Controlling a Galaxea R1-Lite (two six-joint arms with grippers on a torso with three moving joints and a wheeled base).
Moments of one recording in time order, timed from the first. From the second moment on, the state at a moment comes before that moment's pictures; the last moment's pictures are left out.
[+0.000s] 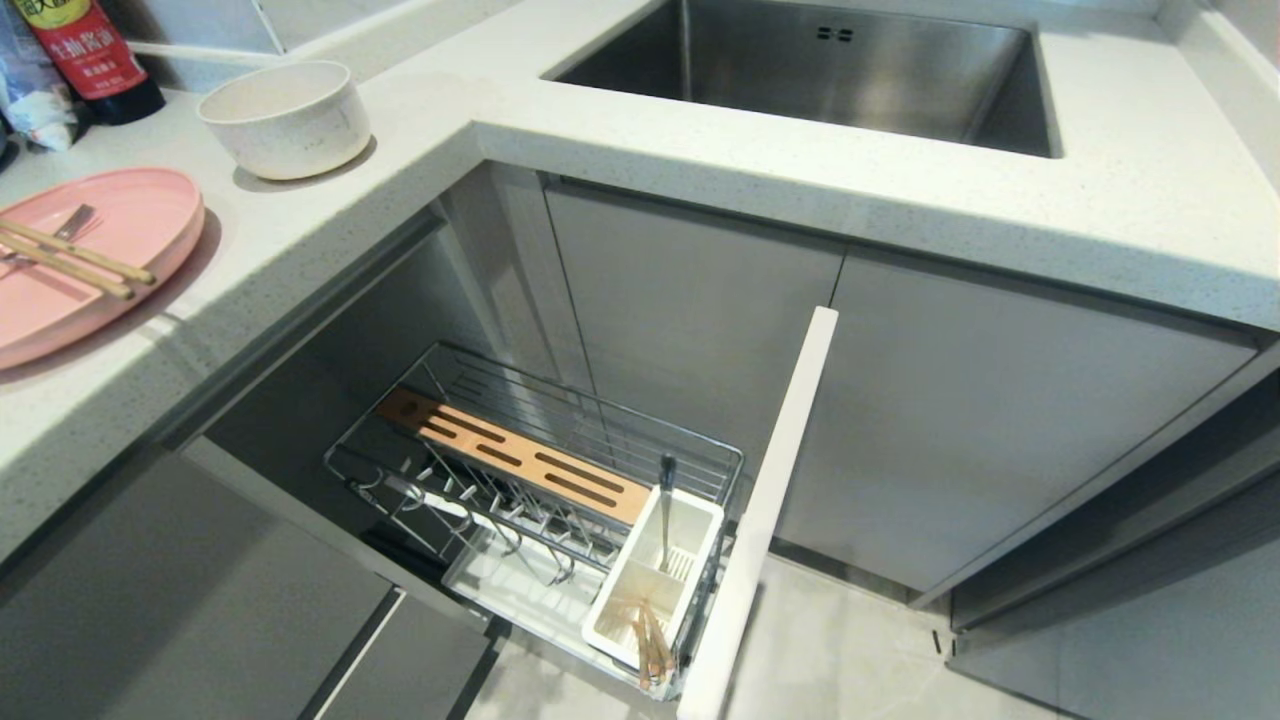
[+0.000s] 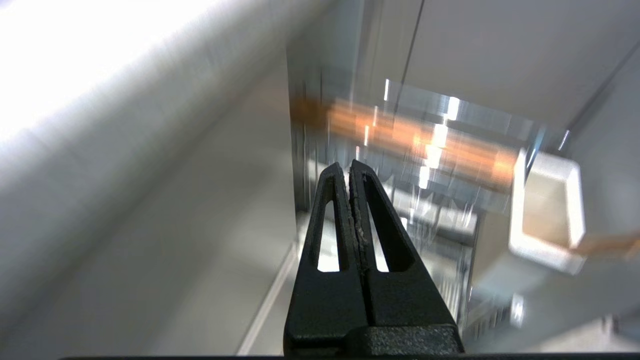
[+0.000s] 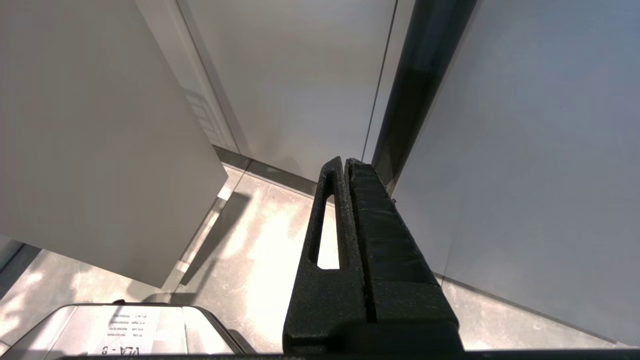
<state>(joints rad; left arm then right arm) 0.00 0.00 -0.23 0.04 0.01 0.00 0.00 0.00 0.00 0.00 0.00 -0.01</state>
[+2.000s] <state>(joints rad) -0.01 1.37 -1.93 1.00 0.29 -0.50 0.00 0.00 0.00 0.01 0.00 -0.01</state>
